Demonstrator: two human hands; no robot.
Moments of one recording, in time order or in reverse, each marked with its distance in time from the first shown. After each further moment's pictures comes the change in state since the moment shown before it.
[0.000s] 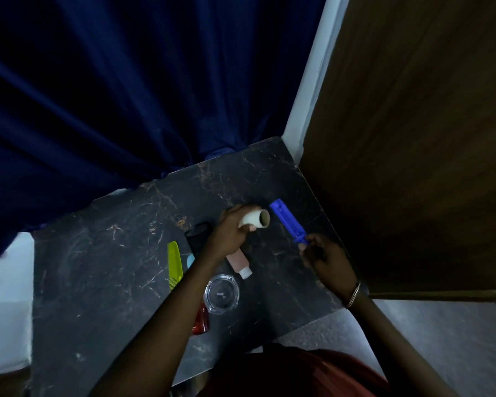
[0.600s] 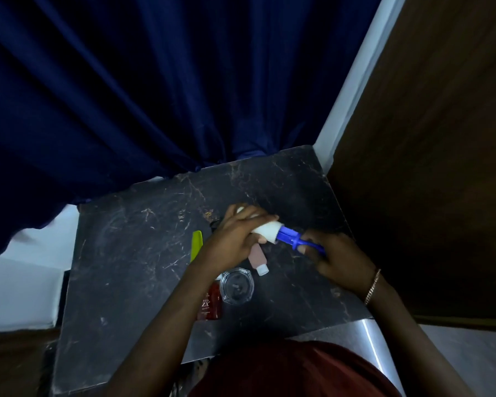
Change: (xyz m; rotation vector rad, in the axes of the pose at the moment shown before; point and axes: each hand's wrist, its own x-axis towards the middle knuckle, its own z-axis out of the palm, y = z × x) left_hand -0.085 0.050 -0.050 0.331 0.136 0.286; right_hand 0.002 -0.076 -0.022 -0.475 -0.288 -0.377
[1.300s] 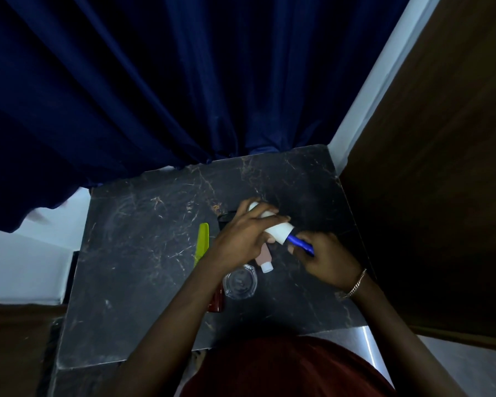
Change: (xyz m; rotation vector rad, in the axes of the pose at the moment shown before) left_hand 0.001 0.013 -0.002 0.055 -0.058 -0.076; right_hand 0.025 -0.012 0.025 0.167 -0.060 0.018
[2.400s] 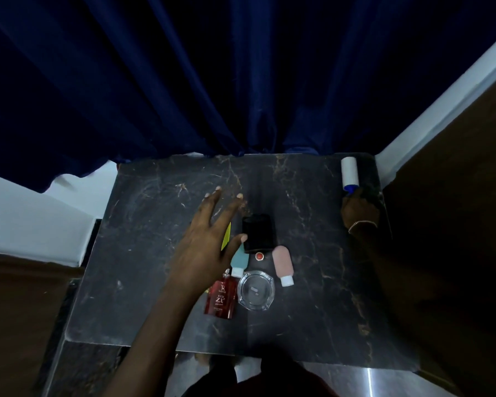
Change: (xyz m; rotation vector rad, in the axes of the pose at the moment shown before) left_hand -0.068 -0.049 -0.041 0.152 0.223 -0.499; right_hand 0.185 0.086 0.012 -0.514 0.133 0.497
